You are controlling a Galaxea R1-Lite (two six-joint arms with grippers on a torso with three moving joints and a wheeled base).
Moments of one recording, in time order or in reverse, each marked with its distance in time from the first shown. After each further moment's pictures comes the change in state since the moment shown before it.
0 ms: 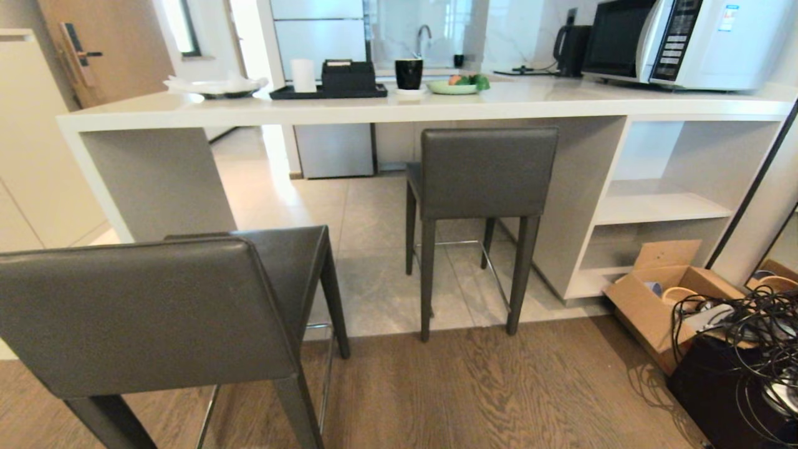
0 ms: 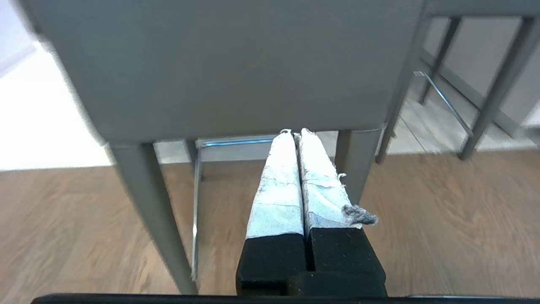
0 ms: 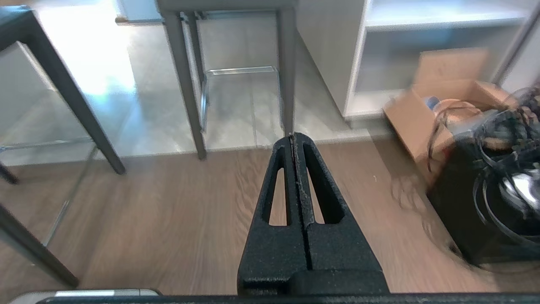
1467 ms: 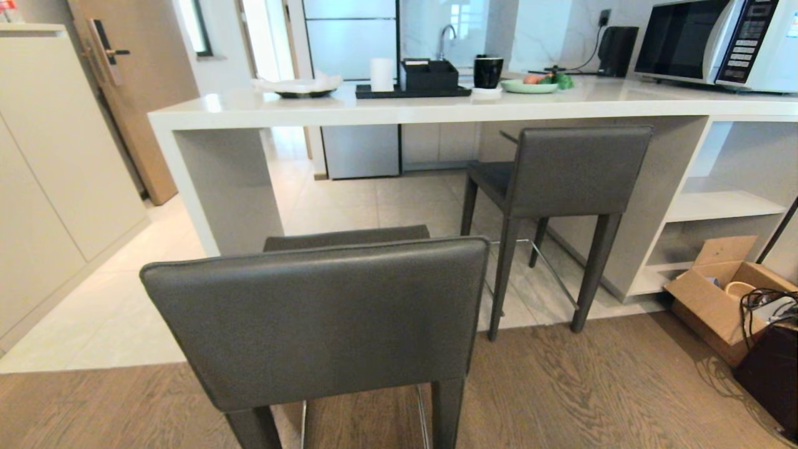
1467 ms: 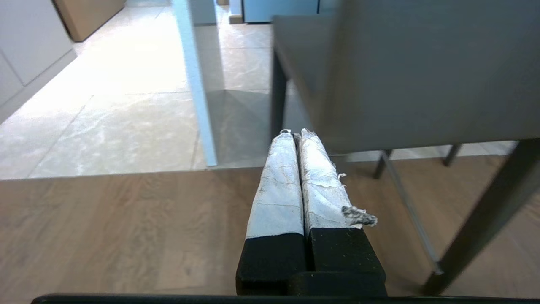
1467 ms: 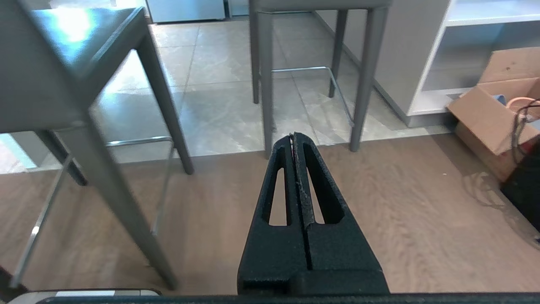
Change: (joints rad) left arm 0.000 0.000 0.000 0.001 0.001 0.000; right arm 0.000 0.000 0.000 -0.002 0.000 0.002
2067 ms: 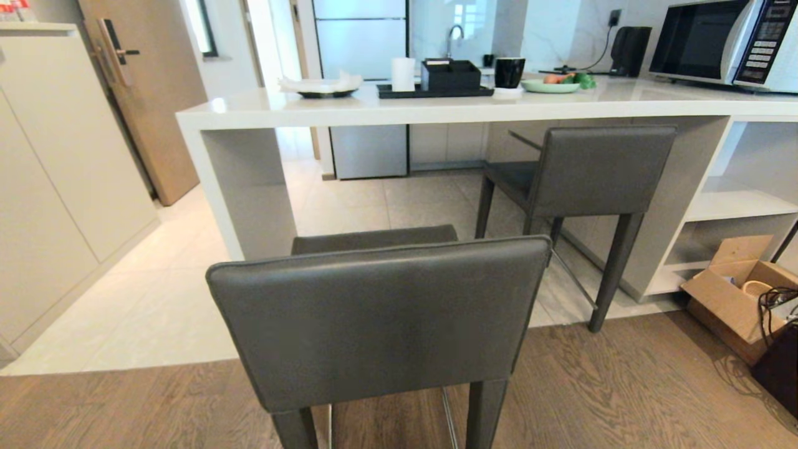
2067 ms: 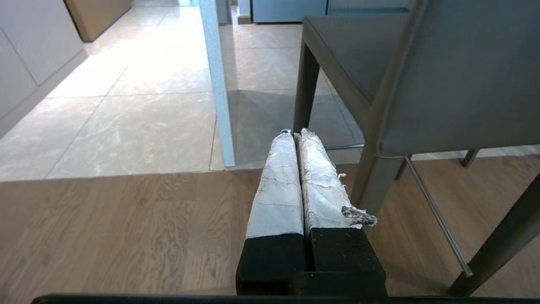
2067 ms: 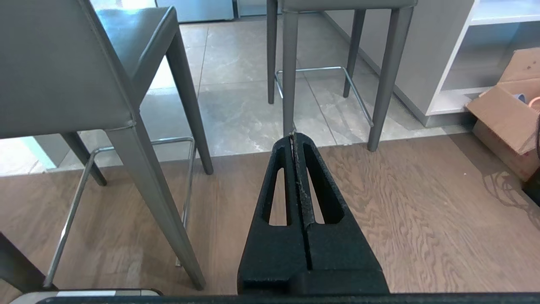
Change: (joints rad) left arm 0.000 0.000 0.000 0.000 0.001 0.000; right arm 0.000 0.000 0.000 0.000 0.000 0.000
